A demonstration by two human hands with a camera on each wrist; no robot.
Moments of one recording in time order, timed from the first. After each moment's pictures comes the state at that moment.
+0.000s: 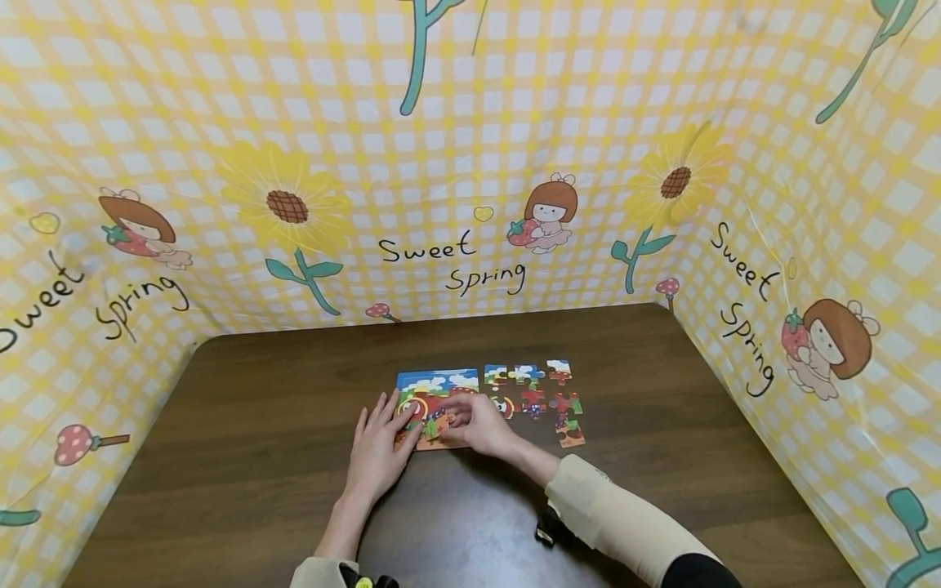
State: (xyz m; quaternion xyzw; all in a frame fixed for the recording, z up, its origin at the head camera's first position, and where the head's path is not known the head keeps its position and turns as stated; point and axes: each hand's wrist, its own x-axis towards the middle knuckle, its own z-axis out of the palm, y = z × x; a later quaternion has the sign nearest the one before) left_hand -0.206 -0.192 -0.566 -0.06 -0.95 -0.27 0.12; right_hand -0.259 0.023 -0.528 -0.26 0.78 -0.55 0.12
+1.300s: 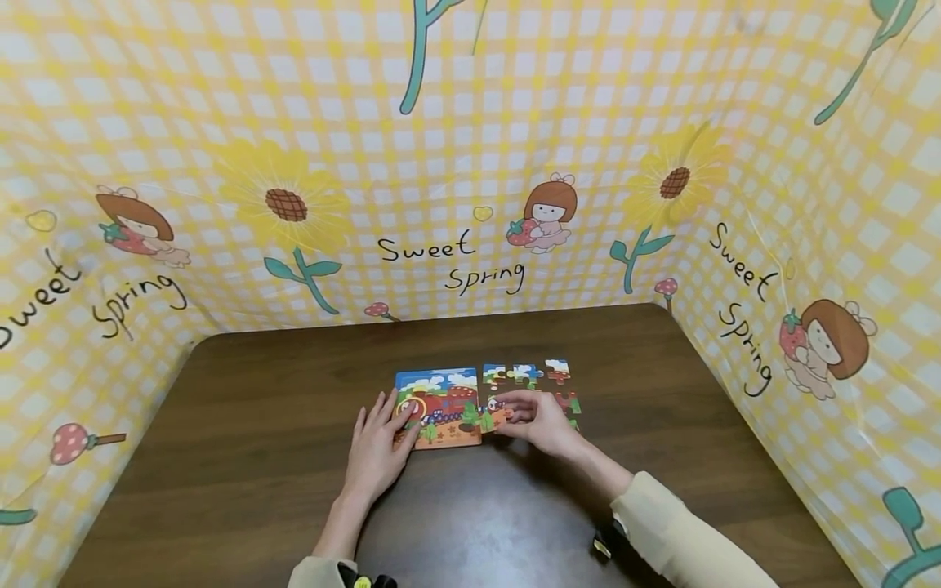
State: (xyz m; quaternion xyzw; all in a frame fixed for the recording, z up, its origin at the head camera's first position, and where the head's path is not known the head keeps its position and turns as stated) left_hand -0.205 -0.192 -0.565 -0.07 -0.95 -0.27 0.14; right_hand -0.249 0.117 -0.510 -0.22 0.77 -0.58 0.11
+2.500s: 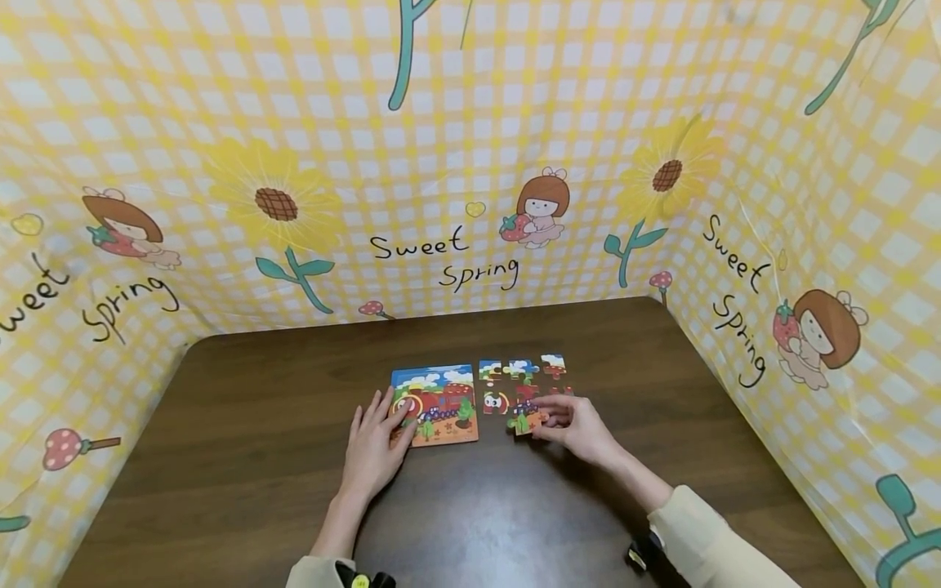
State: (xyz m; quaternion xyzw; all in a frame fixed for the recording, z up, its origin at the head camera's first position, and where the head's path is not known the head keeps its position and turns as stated) left_hand -0.206 -0.190 -0.564 -0.06 -0.95 -0.27 0.12; right_hand -0.236 0.174 -0.515 -0.20 0.81 -0.54 0.08
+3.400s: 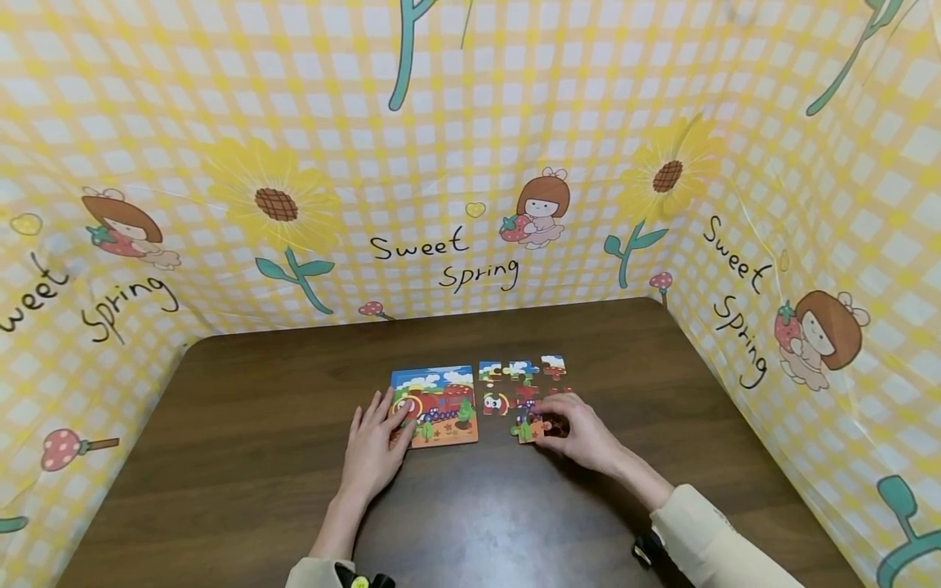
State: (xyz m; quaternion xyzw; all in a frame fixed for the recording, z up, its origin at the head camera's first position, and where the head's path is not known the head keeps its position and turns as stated) left_hand -0.207 -0.191 -0.563 -0.06 -0.95 -0.27 0.11; right_hand -0.239 0.180 -0.525 -0.29 0.89 -0.35 -0.03
